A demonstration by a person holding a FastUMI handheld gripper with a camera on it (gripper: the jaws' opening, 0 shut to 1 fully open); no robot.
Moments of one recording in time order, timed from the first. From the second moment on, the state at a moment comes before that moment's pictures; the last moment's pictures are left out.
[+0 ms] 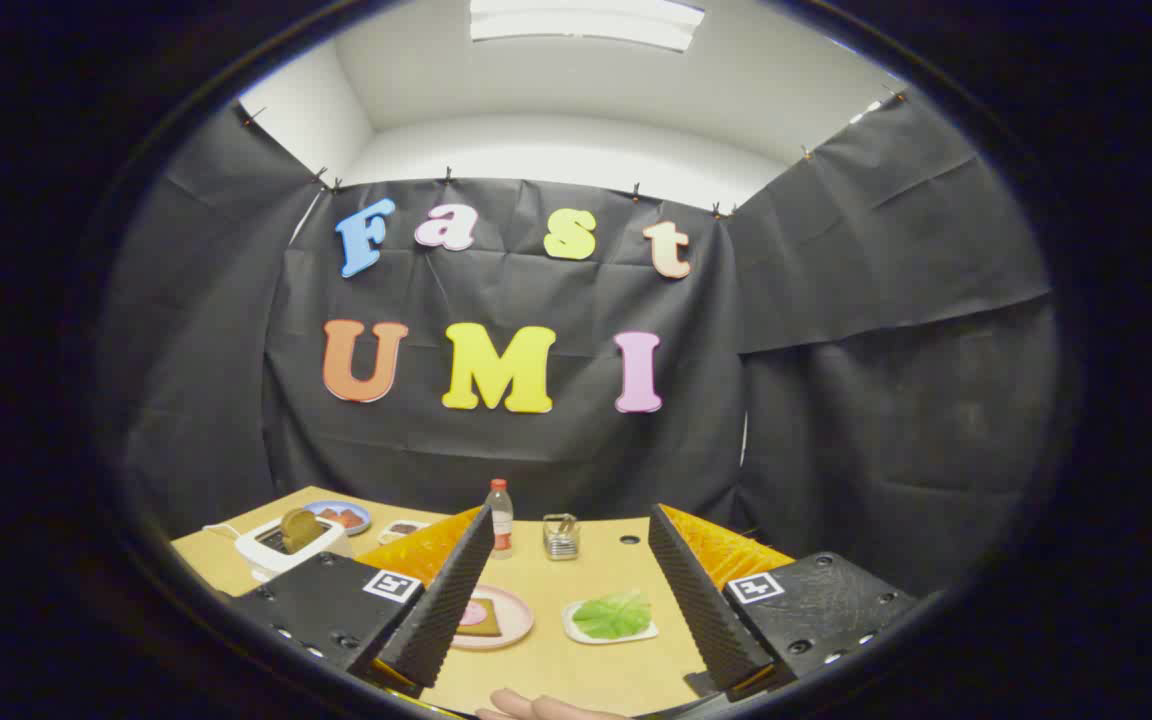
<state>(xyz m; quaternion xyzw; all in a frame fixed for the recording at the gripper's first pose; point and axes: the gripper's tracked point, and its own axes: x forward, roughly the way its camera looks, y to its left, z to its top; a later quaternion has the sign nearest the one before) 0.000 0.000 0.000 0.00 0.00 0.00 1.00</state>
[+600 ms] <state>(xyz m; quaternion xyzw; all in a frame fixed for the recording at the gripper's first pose) -0.031 0.013 0.005 -0.03 0.00 -0.03 1.00</state>
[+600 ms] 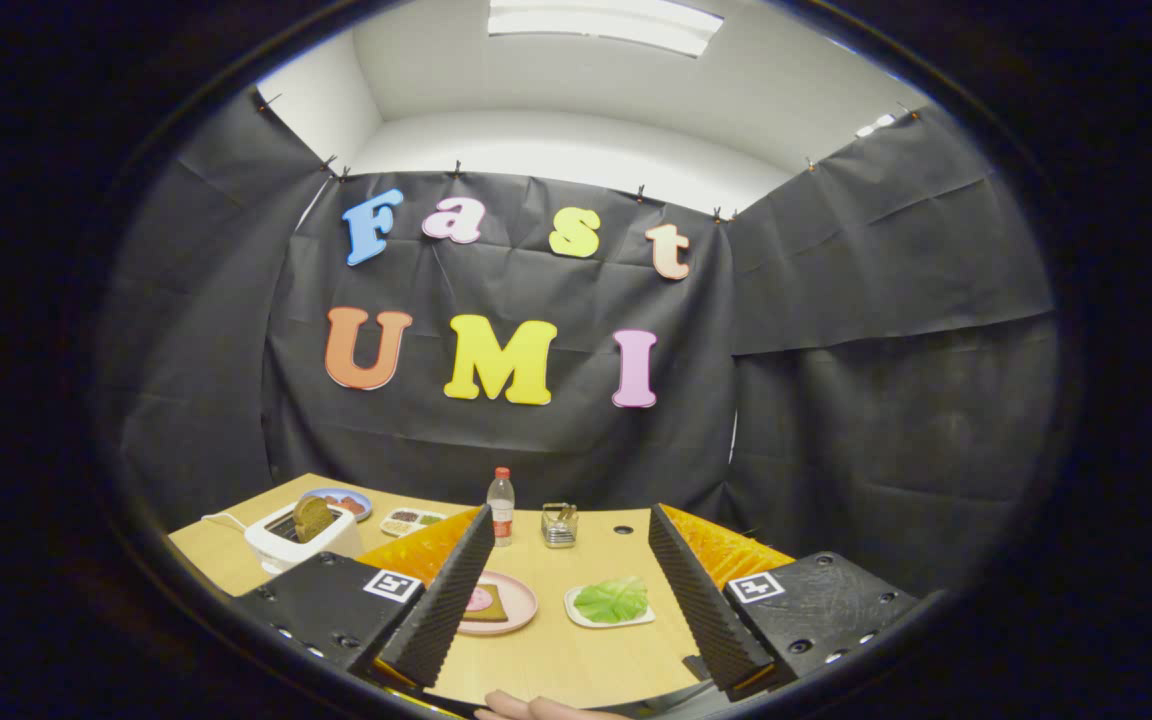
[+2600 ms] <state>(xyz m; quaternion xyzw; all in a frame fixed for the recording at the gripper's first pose) 0.273 -0.147 -0.246 -0.01 0.30 -0.03 0.95</state>
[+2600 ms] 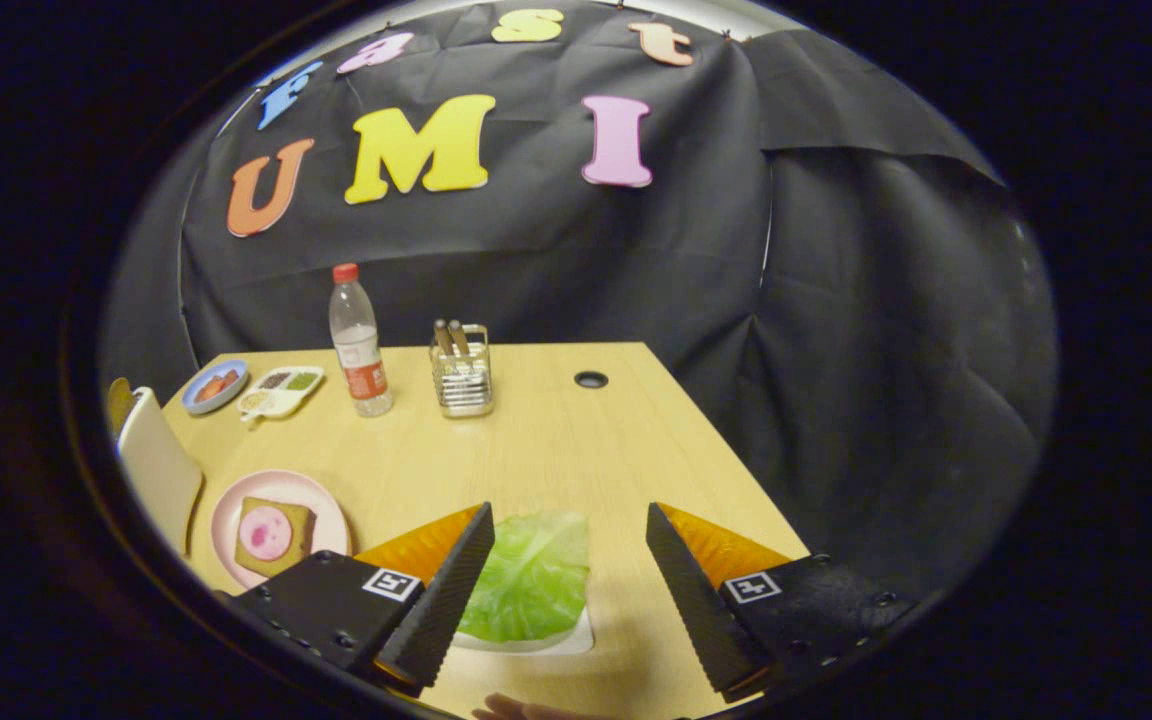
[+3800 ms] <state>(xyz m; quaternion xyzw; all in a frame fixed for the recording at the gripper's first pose) 0.282 -0.129 -0.326 0.06 0.43 0.00 0.90</state>
